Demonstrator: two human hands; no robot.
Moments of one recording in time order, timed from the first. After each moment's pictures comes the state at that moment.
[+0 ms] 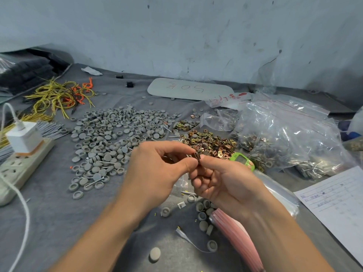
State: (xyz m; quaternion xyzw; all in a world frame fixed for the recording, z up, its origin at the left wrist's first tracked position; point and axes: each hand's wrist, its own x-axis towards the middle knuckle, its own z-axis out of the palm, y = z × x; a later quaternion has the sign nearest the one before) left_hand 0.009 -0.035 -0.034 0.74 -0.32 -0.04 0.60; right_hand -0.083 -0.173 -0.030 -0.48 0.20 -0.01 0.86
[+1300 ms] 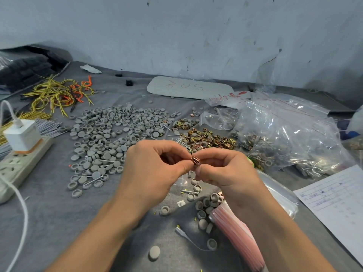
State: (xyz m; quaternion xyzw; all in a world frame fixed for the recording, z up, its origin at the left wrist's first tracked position) left_hand 0.003 -0.032 -0.031 0.76 -0.32 0.00 0.56; right_hand -0.087 -0.181 -0.037 -0.68 0.13 -0.17 0.70
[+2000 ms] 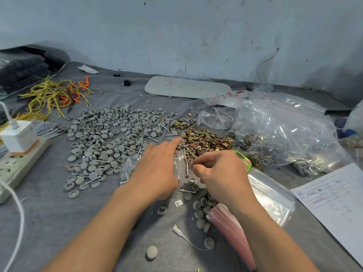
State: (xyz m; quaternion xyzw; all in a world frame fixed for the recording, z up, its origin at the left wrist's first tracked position) left_hand 0.031 -0.061 -0.061 0.90 -0.37 0.00 0.21; right_hand -0.073 -0.185 -0.052 -0.85 0.29 -0.19 0.41
